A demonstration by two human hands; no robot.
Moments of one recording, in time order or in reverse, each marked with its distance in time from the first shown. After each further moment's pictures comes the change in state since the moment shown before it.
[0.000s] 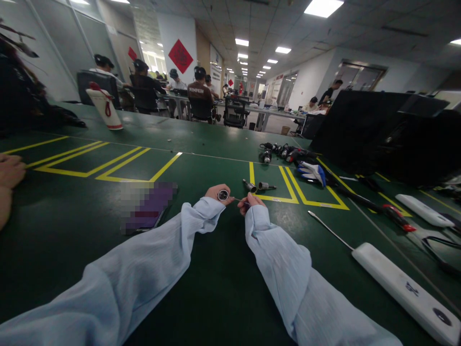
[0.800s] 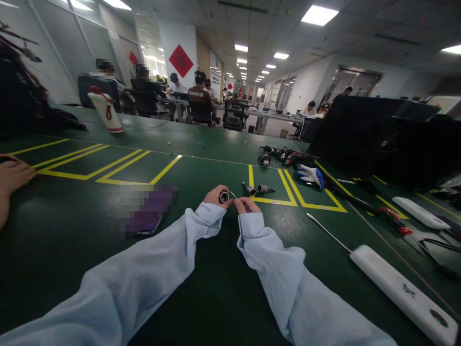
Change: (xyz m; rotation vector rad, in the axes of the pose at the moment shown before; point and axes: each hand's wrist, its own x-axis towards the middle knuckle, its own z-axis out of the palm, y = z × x) left_hand -0.004 0.006 0.000 0.142 0.050 -0.088; right_hand -0.011 0.003 0.009 -0.675 0.036 -0.472
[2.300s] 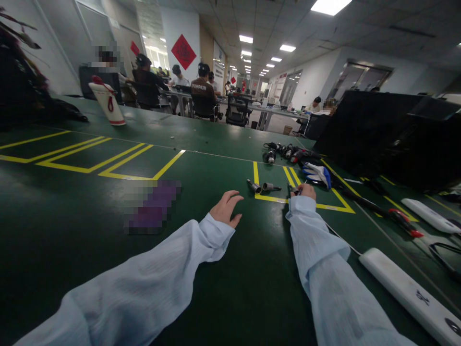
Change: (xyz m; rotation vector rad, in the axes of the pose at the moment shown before) left_hand -0.042 0.022 -0.001 0.115 -0.075 0.178; right_hand 0.088 0.083 -0.125 -0.978 0.280 -0.112
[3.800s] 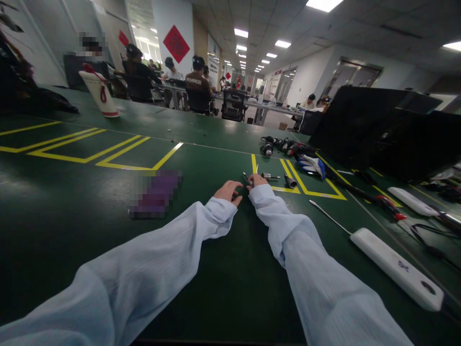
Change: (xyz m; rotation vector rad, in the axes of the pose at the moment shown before) left_hand 0.005 -0.003 0.008 -0.147 -0.048 -0.165; right_hand -0.050 -0.116 0.014 0.075 -0.482 -0.334
